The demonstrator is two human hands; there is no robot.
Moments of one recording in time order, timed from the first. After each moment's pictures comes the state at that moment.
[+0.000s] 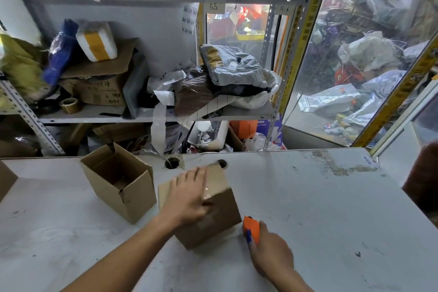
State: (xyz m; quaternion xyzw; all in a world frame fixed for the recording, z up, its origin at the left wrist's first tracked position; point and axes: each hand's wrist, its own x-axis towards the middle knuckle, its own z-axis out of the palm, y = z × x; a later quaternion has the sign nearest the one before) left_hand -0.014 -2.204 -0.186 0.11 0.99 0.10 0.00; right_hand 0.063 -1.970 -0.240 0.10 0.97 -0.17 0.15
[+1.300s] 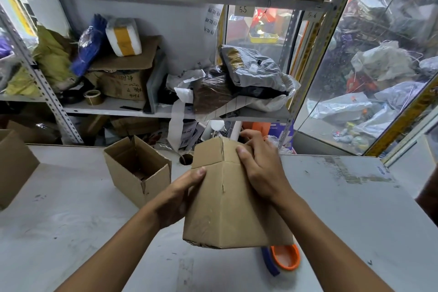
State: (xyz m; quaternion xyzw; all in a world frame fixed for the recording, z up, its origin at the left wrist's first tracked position) left_hand 0.041 -2.251 -0.109 -0.02 0.55 0.80 0.22; right_hand -0.007 -2.048 -0.067 -0.16 0.90 -0.38 -0.10
